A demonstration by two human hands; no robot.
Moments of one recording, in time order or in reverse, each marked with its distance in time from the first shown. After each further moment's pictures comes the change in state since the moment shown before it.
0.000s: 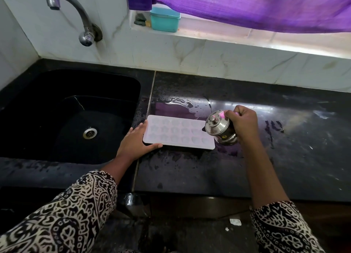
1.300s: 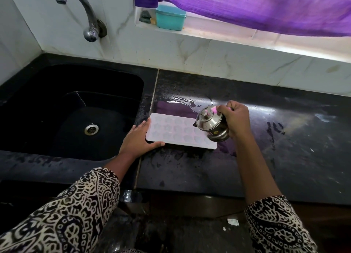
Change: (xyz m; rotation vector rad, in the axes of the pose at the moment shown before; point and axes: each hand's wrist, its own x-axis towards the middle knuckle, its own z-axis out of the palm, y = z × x) left_hand -0.004 0.006 -0.006 -0.019 0.006 0.007; right_hand -0.007 -0.025 0.029 0.098 -0.079 0.051
